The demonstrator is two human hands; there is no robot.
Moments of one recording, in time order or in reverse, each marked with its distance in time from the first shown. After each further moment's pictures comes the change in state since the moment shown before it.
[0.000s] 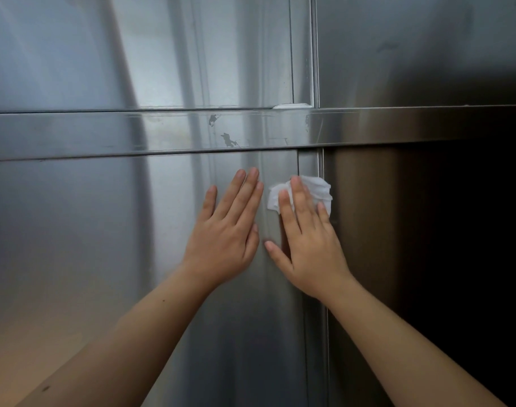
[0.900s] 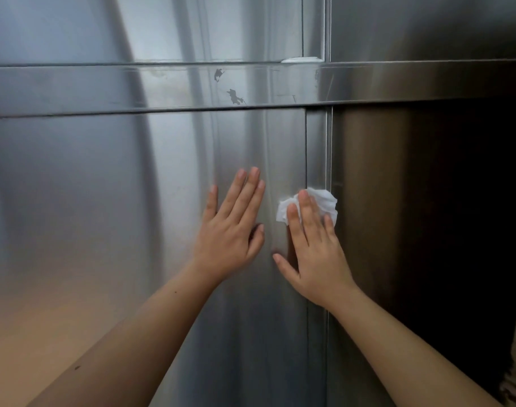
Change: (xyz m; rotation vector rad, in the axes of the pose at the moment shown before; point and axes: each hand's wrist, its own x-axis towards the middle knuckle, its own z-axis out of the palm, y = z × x) left_hand -0.050 0.017 0.006 -0.003 -0.026 -0.022; right_hand -0.068 -0.014 0.009 0.027 -0.145 0.018
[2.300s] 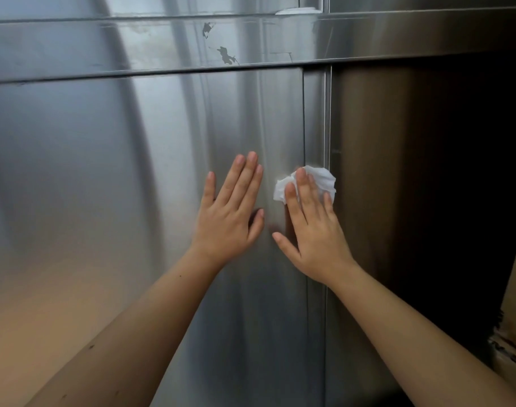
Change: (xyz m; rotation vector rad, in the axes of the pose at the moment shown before) left_hand -0.022 0.010 0.008 -0.011 -0.011 -0.002; right_hand -0.015 -0.004 0.003 0.012 -0.054 0.010
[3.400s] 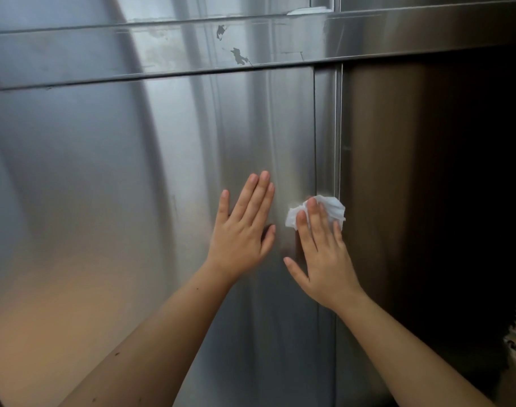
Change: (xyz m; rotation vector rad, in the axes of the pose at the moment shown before) left_hand -0.027 0.012 0.003 0.006 -0.040 -0.013; right_hand -0.042 -0.014 0.020 0.019 -0.011 0.051
